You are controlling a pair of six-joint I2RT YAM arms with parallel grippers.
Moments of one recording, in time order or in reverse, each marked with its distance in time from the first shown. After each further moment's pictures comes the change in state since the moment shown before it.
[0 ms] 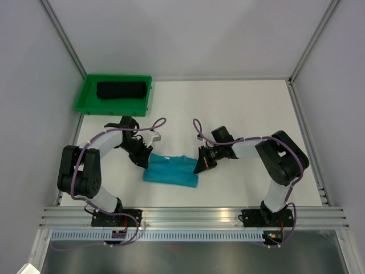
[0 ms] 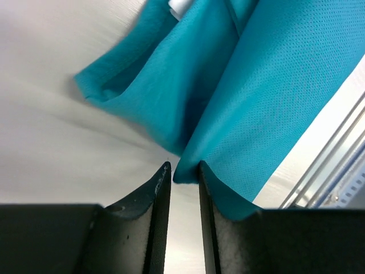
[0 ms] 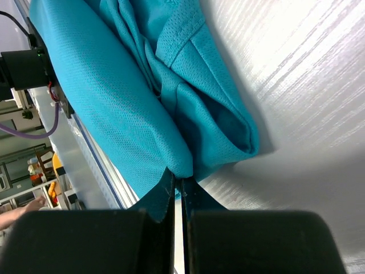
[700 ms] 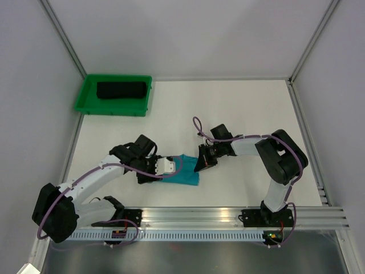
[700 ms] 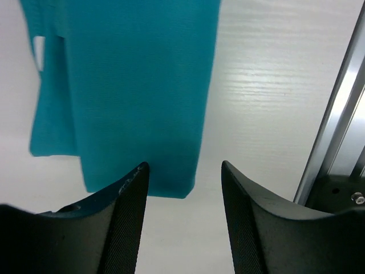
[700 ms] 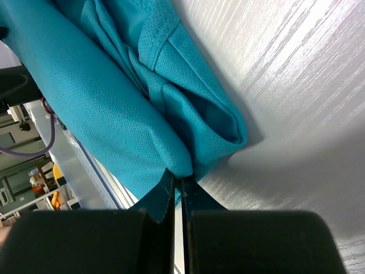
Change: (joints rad) left arm -0.420 -0.458 -0.164 0.022 -0.256 0.124; right arm -0.007 0.014 0.053 -0.084 0.058 0.014
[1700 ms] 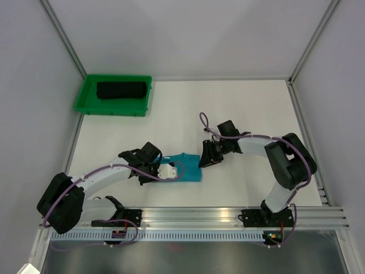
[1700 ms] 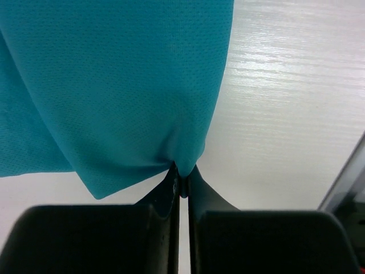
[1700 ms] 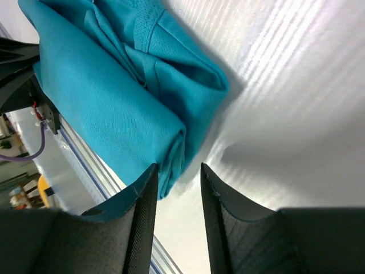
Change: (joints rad) left arm -0.096 0.087 -0.157 0.183 -0.154 -0.063; right arm -0.062 -0.072 0.002 -0.082 0.027 -0.055
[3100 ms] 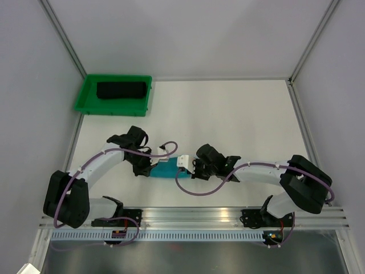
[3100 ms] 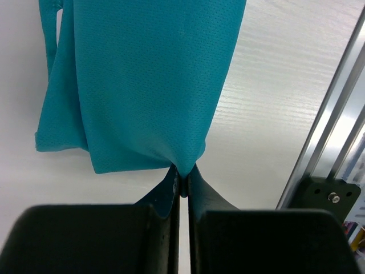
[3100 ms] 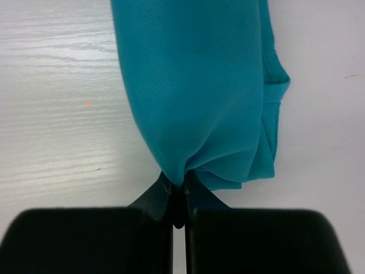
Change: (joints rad) left arm 0.282 0.066 0.185 -0.220 0.298 0.099; right arm 0.476 -0.266 -0.176 0.190 0.539 -0.858
